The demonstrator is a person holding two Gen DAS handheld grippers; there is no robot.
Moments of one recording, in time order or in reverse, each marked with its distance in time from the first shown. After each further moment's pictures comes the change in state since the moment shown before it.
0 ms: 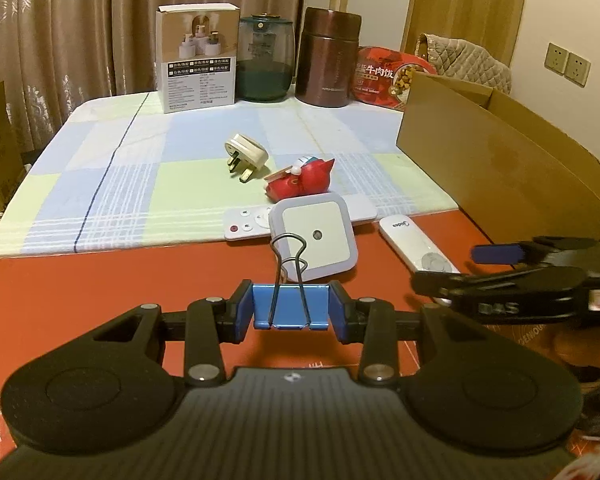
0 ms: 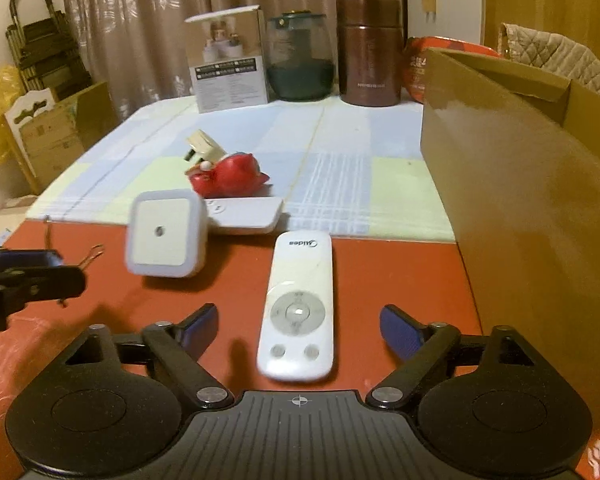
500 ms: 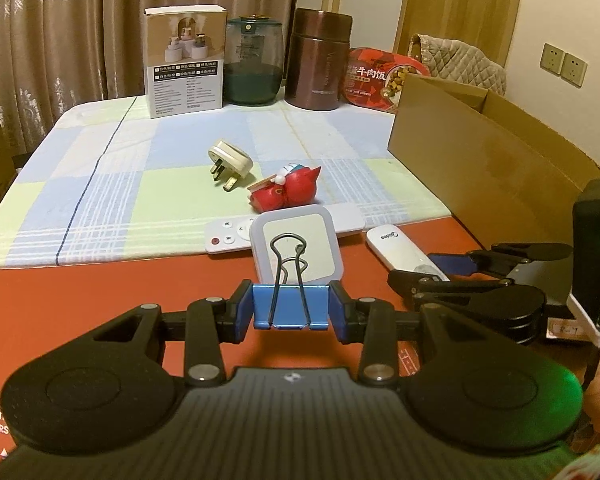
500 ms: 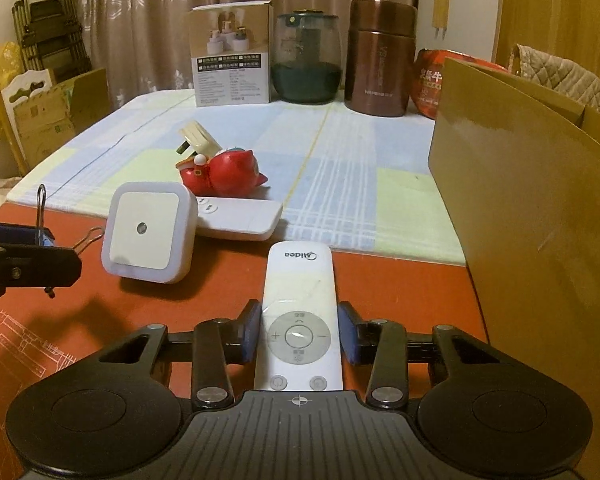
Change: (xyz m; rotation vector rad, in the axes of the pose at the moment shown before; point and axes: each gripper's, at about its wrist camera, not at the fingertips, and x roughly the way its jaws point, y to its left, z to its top) left arm 0.009 -0.011 0.008 0.005 -0.003 -0.017; right arm 0.021 0.008 -0.001 -0.081 -0.022 -0.047
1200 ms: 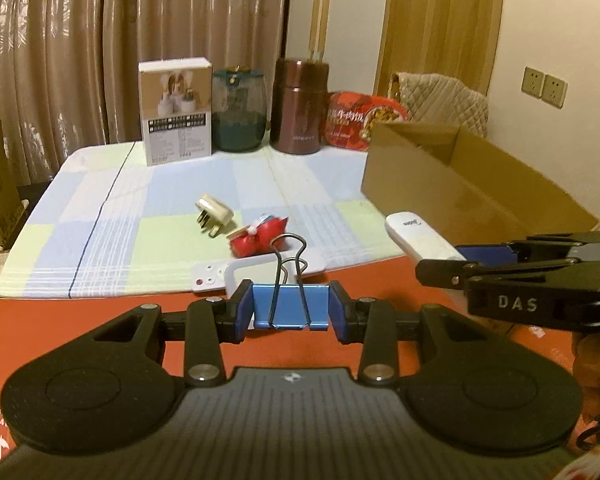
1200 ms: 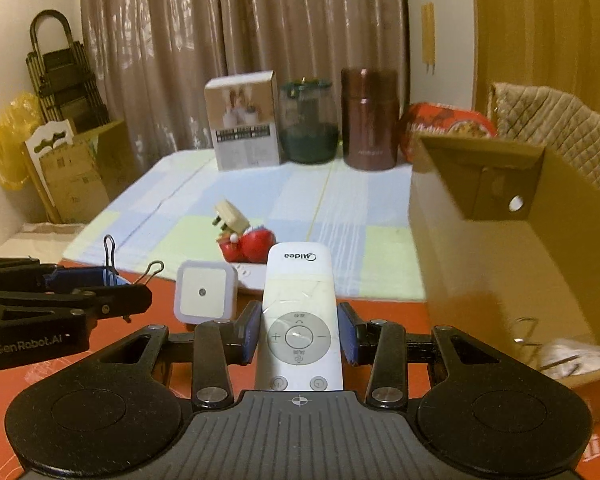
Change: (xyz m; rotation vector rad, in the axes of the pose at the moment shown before) left arm -0.057 -0.038 0.017 0.018 -0.100 0.007; right arm -0.113 -0.010 0.032 0.062 -0.098 0.067
